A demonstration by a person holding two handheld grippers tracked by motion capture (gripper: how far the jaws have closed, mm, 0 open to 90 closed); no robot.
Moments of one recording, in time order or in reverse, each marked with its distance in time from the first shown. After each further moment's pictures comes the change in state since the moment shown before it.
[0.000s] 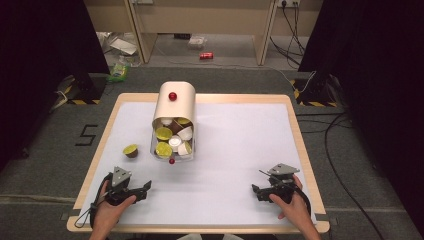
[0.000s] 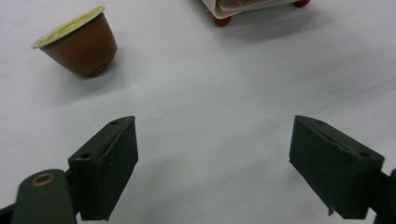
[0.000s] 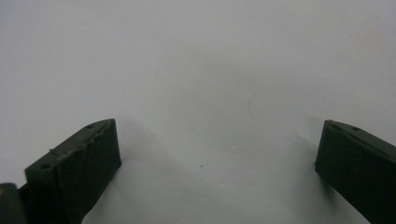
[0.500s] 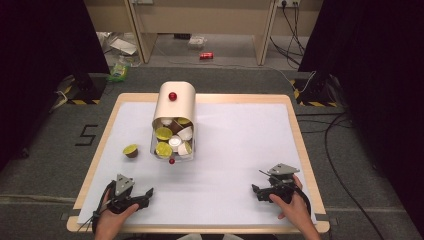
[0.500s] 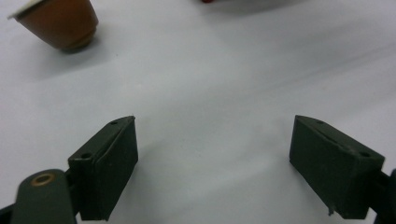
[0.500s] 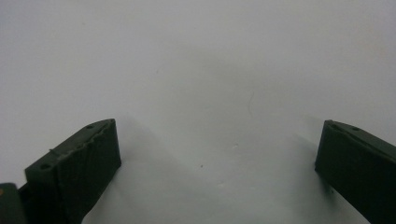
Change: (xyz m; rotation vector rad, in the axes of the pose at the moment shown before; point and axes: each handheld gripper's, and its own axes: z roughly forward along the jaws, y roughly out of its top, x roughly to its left) left arm -0.012 -0.020 -0.003 0.005 0.012 0.013; right arm 0.000 0.000 0.000 0.000 0.000 0.000
